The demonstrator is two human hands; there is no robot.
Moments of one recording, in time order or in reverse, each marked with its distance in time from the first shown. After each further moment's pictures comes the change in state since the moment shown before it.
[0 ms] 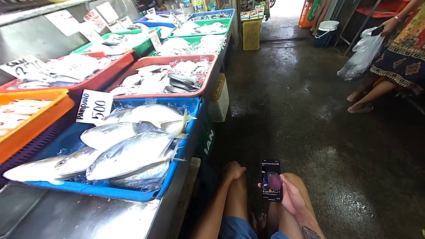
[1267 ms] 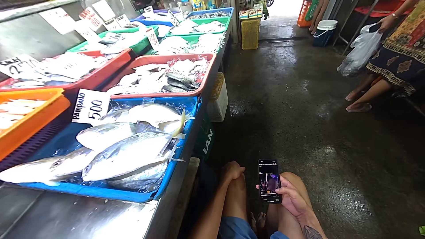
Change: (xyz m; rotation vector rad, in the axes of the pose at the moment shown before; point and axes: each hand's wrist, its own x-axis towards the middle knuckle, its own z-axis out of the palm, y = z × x) left_hand 0.001 -0.001 0.001 0.004 0.010 0.013; right_hand -0.004 -0.006 -0.009 -0.033 -0.155 0.039
